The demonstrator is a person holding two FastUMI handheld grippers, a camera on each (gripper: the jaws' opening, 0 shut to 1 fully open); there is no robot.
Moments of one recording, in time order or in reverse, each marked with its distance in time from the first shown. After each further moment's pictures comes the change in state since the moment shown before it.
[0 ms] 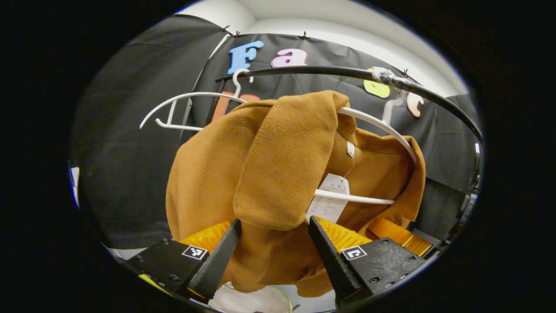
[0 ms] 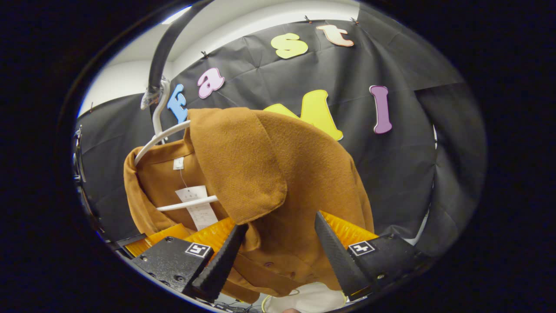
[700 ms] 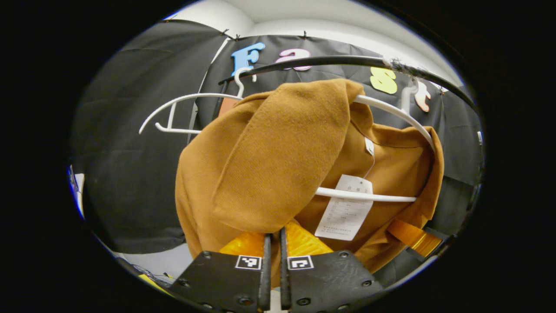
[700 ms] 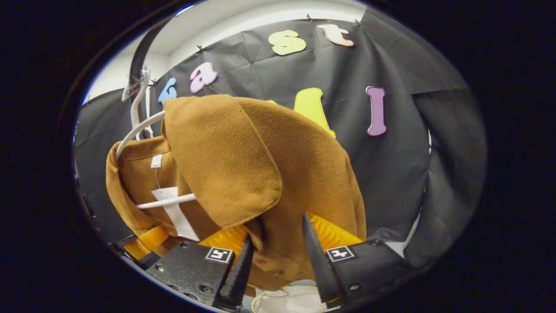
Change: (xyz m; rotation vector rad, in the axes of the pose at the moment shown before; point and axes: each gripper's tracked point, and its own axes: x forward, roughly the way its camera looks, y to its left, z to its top) left arm 0.021 0.011 -0.006 0.054 -0.010 0.037; right arm 0.016 -0.019 0.003 -0.032 0.016 -0.074
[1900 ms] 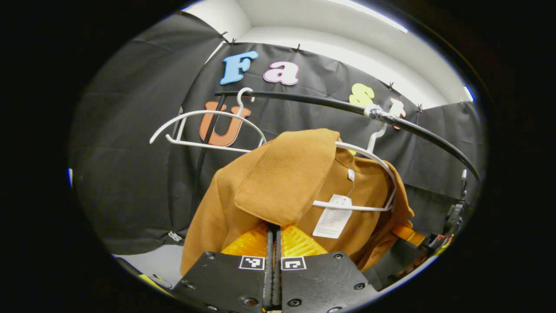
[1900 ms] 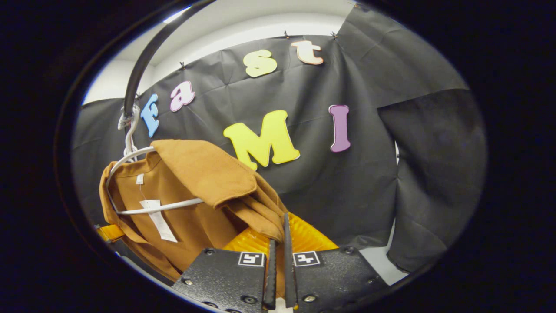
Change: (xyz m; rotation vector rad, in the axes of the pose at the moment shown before) left arm -0.072 0.011 0.029 -0.039 -0.068 -0.214; right arm -0.068 -0.074 0.028 0.032 -0.156 -0.140
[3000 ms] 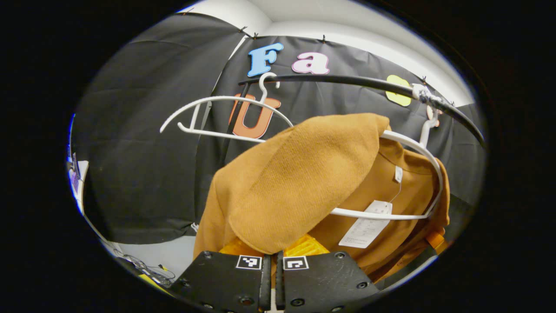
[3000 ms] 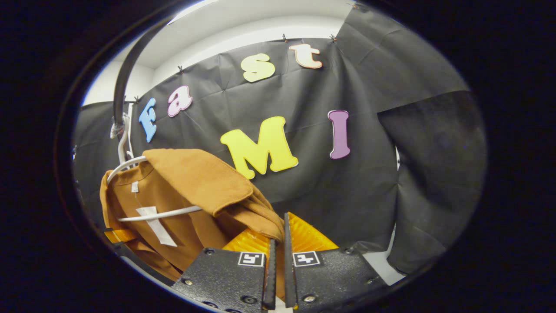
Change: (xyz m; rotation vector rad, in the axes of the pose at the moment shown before) left arm 0.034 0.027 -0.003 -0.069 0.037 0.249; right arm 0.029 -0.006 0.015 0.018 -0.032 0.004
